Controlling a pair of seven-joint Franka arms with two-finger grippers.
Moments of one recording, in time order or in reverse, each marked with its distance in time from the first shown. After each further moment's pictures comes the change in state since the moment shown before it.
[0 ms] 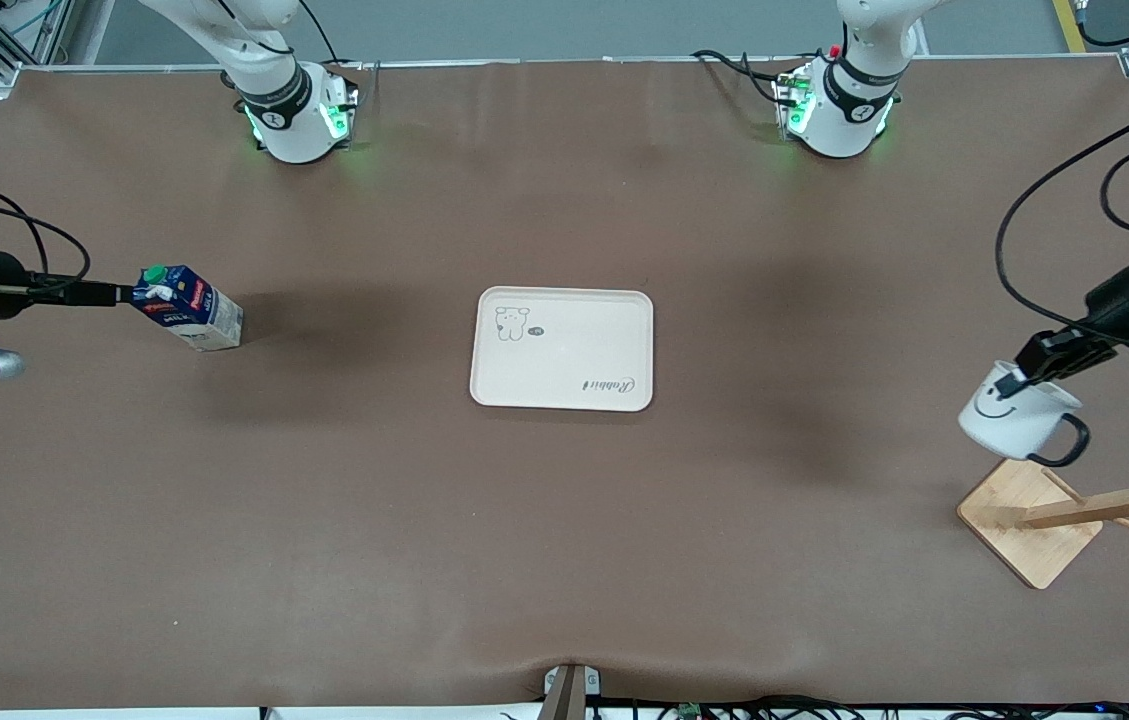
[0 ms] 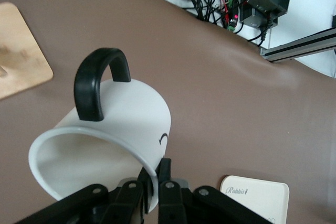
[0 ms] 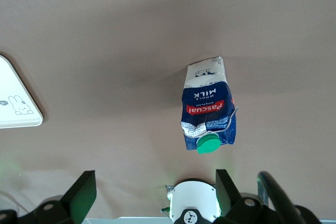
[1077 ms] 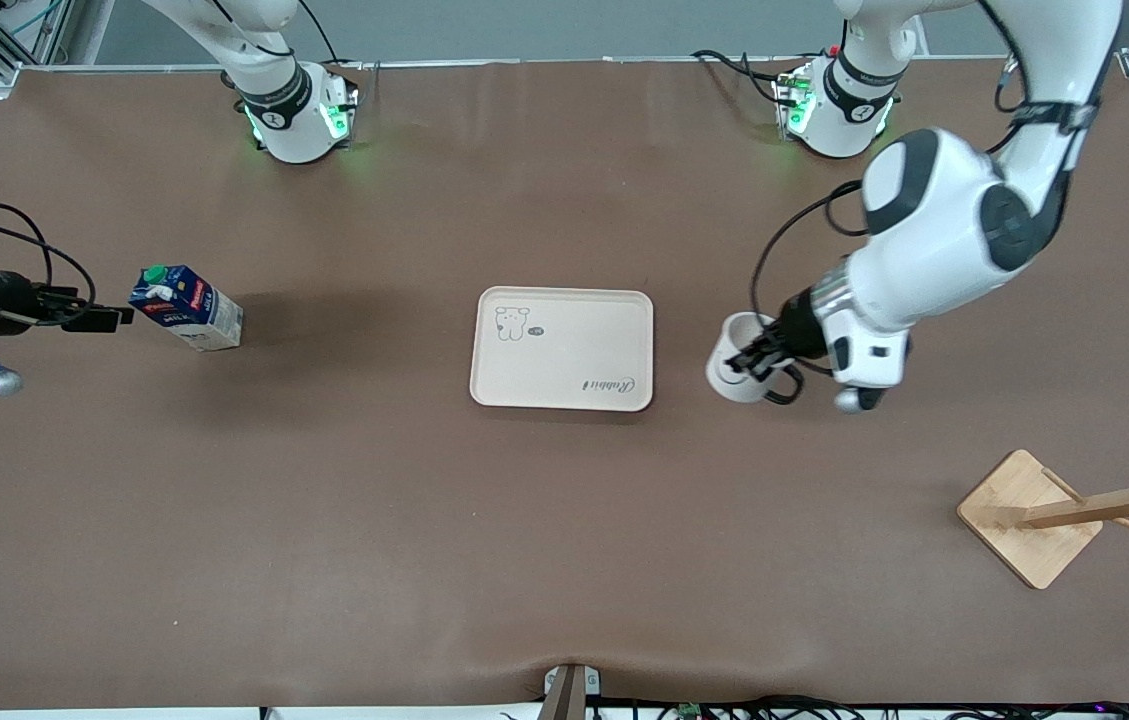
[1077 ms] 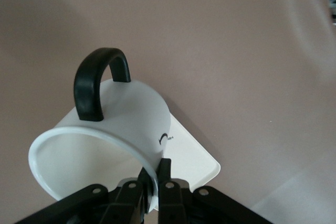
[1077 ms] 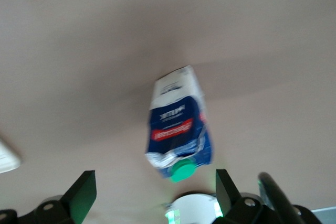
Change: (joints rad) left arm -0.303 0.269 -0.223 0.127 0.226 0.001 -1.207; right arm -0.024 0.017 0.012 -0.077 -0.126 0.129 0.132
